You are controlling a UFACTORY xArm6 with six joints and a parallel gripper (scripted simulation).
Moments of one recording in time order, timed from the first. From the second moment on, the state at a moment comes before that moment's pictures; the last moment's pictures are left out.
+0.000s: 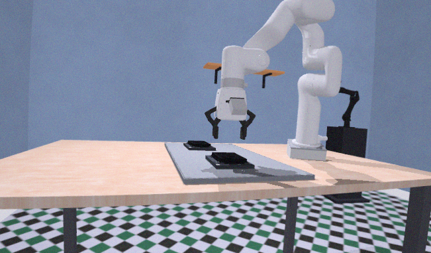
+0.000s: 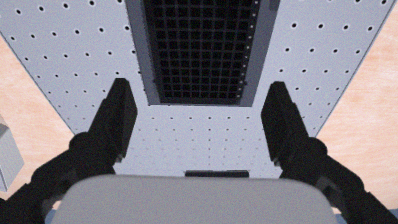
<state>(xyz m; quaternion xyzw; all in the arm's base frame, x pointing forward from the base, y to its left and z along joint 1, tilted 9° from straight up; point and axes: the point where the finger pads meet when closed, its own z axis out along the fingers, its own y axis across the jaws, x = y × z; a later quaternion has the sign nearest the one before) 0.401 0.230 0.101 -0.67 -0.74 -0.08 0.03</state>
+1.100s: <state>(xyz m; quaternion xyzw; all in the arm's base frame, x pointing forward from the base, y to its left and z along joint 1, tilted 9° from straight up) 0.404 0.236 0.061 -0.67 -0.74 -0.08 0.03</state>
